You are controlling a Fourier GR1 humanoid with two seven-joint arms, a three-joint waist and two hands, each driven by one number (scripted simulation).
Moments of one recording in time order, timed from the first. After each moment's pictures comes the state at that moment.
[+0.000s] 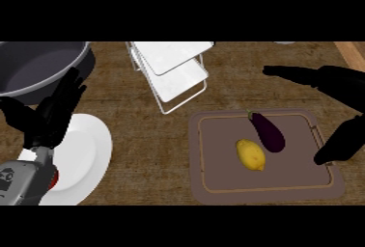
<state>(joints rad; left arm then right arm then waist) -0.25 0.41 -0.09 -1.47 0.32 0.17 0.15 -0.57 -0.77 0.24 -1.66 -0.01 0.66 0.25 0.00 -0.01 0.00</state>
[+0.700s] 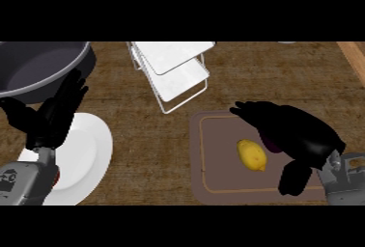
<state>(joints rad) -0.24 0.37 -0.07 -1.47 0.29 0.14 0.17 -0.49 -0.61 0.47 -1.87 0.30 0.66 0.58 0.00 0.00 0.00</state>
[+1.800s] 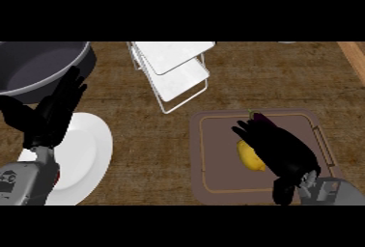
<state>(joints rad) -0.24 0.30 0.01 -1.51 0.20 0.07 0.22 -0.26 -0.47 0.48 -1.82 0.74 0.67 0.41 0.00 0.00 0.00</state>
